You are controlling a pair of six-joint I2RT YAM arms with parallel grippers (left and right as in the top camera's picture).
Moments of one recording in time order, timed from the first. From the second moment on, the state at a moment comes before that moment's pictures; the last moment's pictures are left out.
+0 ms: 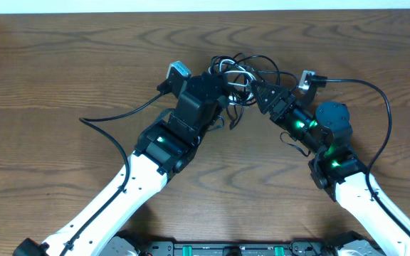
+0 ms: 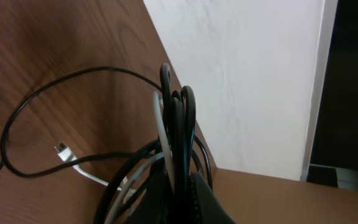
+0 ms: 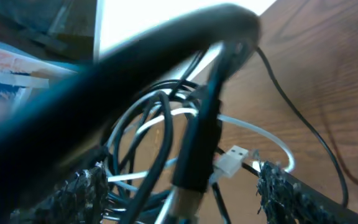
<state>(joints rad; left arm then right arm) -0.66 1.33 1.10 -0.22 -0.23 -1.52 0.36 1.22 0.62 0.43 -0.35 1.12</state>
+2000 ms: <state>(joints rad) -0.64 1.33 1.10 -0.13 0.00 -0.43 0.34 0.87 0.63 -0.17 -0.20 0.54</state>
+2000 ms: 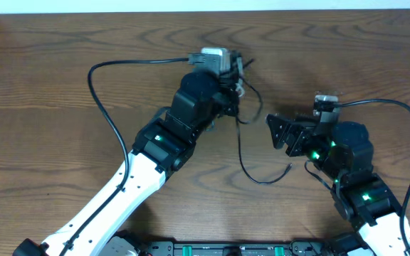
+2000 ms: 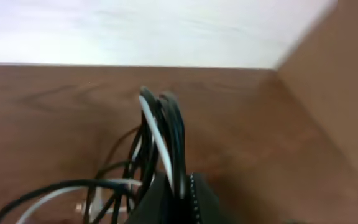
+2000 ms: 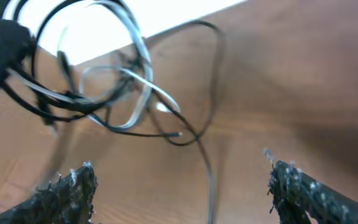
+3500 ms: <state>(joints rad) -0.26 1.26 1.08 -0.12 0.63 -0.39 0.30 1.22 0.63 0.16 0.16 0.67</state>
